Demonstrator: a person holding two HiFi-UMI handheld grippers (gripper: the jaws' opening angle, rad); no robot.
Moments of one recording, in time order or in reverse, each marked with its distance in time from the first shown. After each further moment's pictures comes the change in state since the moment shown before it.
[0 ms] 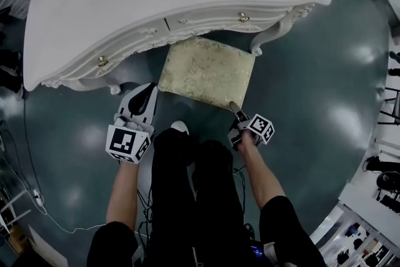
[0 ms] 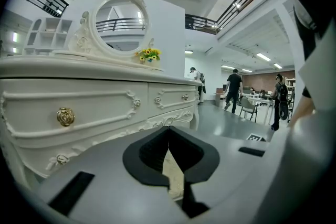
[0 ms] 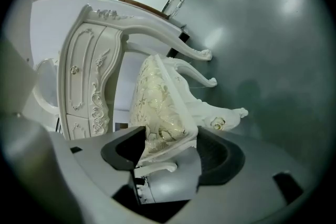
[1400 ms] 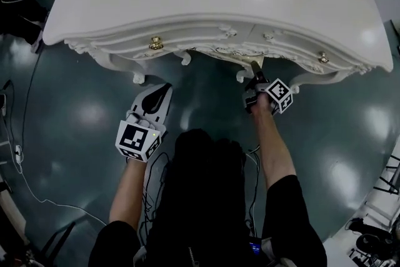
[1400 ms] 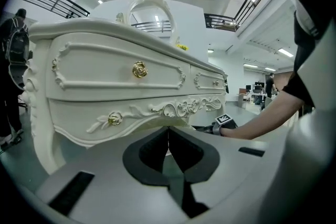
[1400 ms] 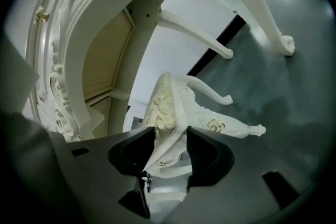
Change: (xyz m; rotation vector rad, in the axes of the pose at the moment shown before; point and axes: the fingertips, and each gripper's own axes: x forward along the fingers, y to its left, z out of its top) left arm -0.040 0.101 -0.096 -0.070 -0.029 0.239; right arm 0.246 0.168 0.046 -0.253 0.000 0.276
